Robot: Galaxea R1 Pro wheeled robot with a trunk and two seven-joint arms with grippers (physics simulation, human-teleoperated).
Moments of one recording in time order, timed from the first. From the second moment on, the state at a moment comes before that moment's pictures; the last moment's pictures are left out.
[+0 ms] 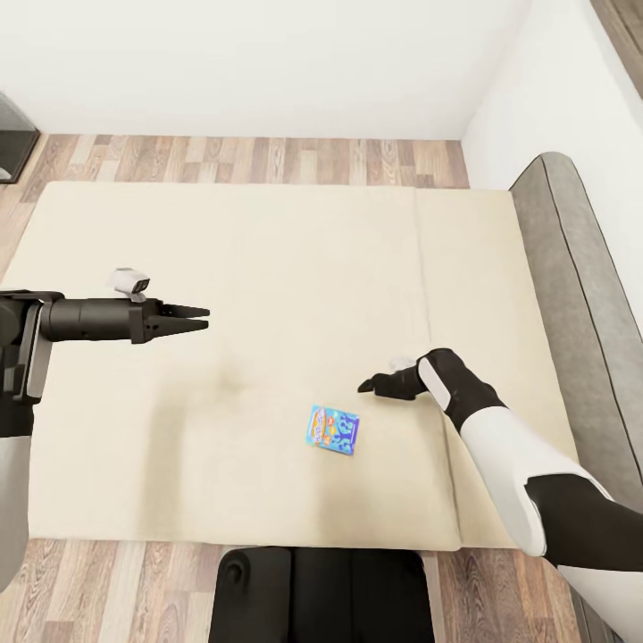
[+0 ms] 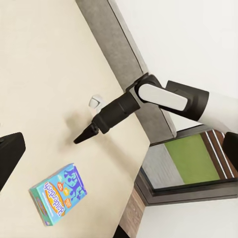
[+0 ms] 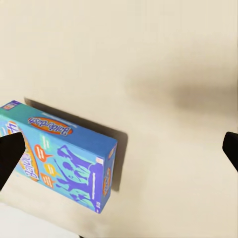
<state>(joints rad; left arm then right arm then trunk) -1.02 0.38 0.08 -1.42 0.02 1.04 -1.57 -1.16 0.01 0.09 -0.50 -0.22 0.91 0.26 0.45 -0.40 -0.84</state>
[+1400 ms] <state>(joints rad) -1.02 0.38 0.08 -1.42 0.02 1.04 -1.57 -1.12 0.01 0.09 -0.47 -0.22 0.83 0.26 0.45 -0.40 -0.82</state>
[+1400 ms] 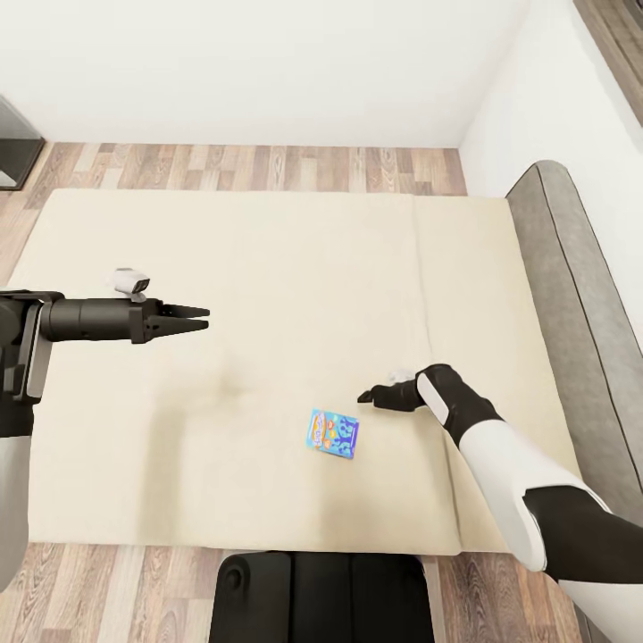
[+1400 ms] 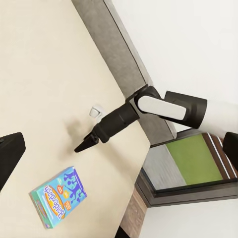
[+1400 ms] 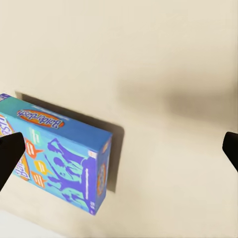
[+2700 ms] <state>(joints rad) -1.02 0.38 0.08 -1.42 0.02 1.04 -1.57 -1.08 0.01 0.09 -0.39 -0.22 0.73 0.26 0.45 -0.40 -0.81</state>
